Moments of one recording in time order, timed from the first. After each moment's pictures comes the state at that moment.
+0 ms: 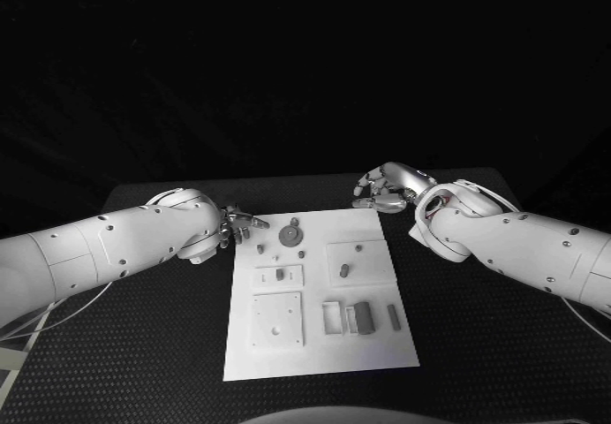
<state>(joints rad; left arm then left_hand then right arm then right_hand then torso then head) 1.26 -0.71 -0.14 1.23 -1.08 -0.10 -0.55 0.66 -0.12 0.41 -0.03 0.05 1.05 0.06 0.32 0.73 1.26 -0.04 0.53 0.50 1.18 -0.14 1.38 0.47 0.02 1.33 -0.23 0.34 1.31 1.23 -0.64 -0.07 1.25 -1.25 -0.39 -0.01 0.96 -0.13 0.60 -0.21 0.12 0.94 0.10 0.24 0.65 1.08 0.01 1.15 1.00 1.20 -0.10 1.44 0.88 0.25 1.14 -0.01 0.82 1.31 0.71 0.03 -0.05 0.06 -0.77</state>
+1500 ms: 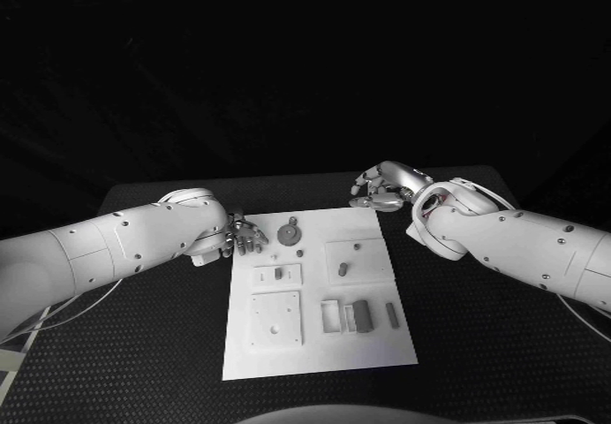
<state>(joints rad) 1.26 -0.64 -0.15 1.15 -1.04 0.06 -0.56 0.71 -0.07 0.40 -0.13 0.18 1.06 0.07 0.32 0.70 1.28 -0.04 0.52 0.50 1.19 -0.14 1.39 0.46 0.02 1.34 -0.23 0.36 1.31 1.23 -0.64 -0.07 1.25 -1.25 -0.39 -0.01 0.96 -0.13 0.60 -0.21 0.12 0.94 0.09 0.23 0.65 1.08 0.00 1.15 1.00 1.20 -0.10 1.44 0.88 0.25 1.14 -0.01 0.82 1.31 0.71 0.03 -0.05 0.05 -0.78</state>
